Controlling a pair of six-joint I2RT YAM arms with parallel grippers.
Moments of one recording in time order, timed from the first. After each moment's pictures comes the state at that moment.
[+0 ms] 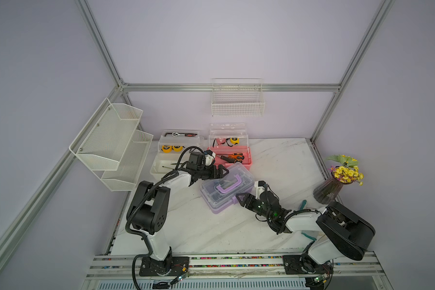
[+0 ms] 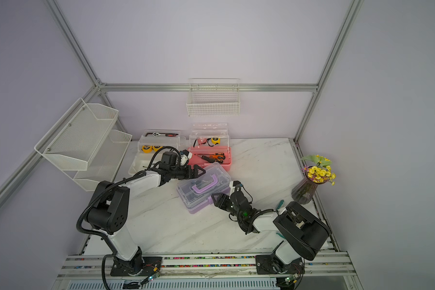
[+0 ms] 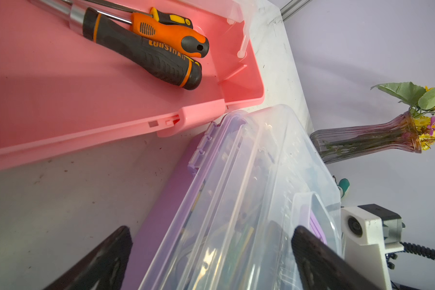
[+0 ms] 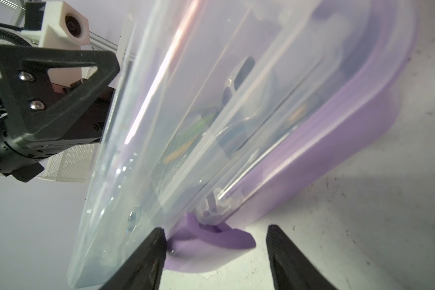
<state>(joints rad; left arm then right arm) -0.32 1.78 1.12 -0.07 0.58 -0.44 0.71 1.52 0.40 0.71 -0.03 1.03</state>
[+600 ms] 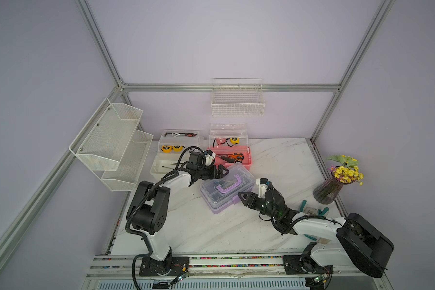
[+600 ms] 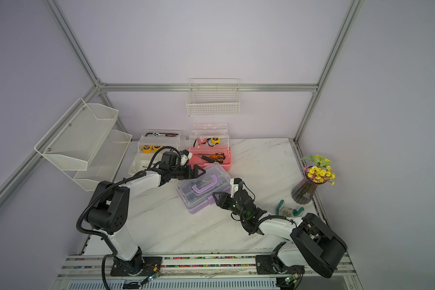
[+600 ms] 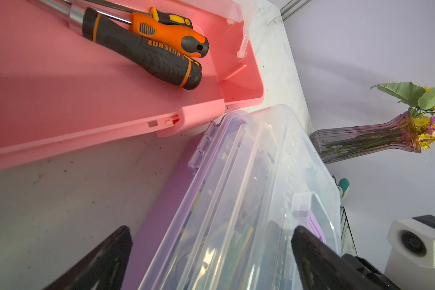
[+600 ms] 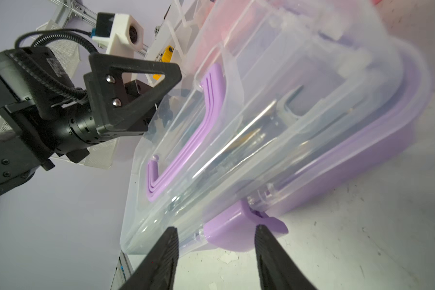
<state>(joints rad) -0.32 1.78 1.11 -0.06 0.58 -0.44 0.71 1.36 0.39 0.61 -0.10 0.96</state>
